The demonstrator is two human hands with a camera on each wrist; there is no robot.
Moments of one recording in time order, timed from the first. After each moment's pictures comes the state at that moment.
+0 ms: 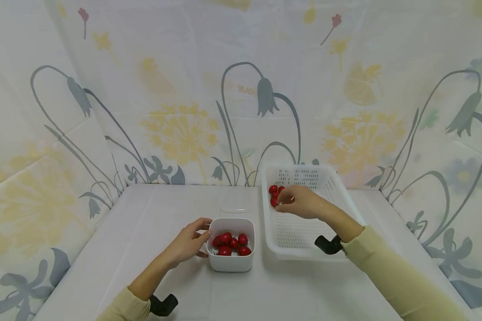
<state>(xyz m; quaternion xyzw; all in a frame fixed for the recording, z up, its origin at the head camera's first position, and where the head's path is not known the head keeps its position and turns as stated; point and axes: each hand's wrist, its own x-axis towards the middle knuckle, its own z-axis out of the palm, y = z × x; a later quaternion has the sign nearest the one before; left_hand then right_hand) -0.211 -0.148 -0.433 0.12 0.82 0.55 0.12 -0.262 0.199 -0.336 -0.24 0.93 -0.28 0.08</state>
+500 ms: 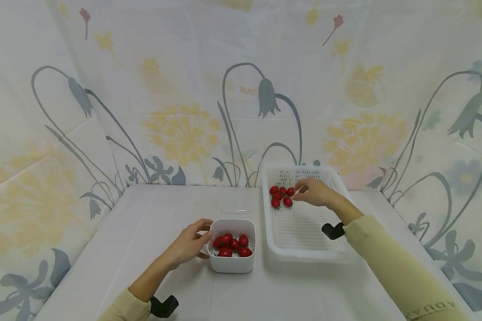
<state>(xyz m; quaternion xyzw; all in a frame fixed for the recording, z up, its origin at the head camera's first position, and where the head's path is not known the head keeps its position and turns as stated) -0.209 -0.148 -0.430 0.12 0.82 0.55 0.12 -0.308 0.240 -0.350 -0.15 0.95 -0.27 0.08</state>
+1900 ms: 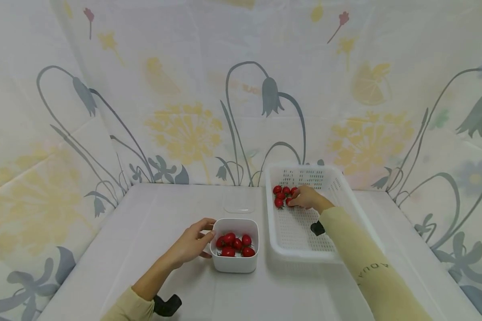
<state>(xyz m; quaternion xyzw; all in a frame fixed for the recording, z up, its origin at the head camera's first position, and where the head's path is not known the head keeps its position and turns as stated) -0.210 -0.149 -0.433 0.11 0.82 0.55 0.12 -0.372 0.233 -0.433 -0.05 0.95 -0.29 0.15</state>
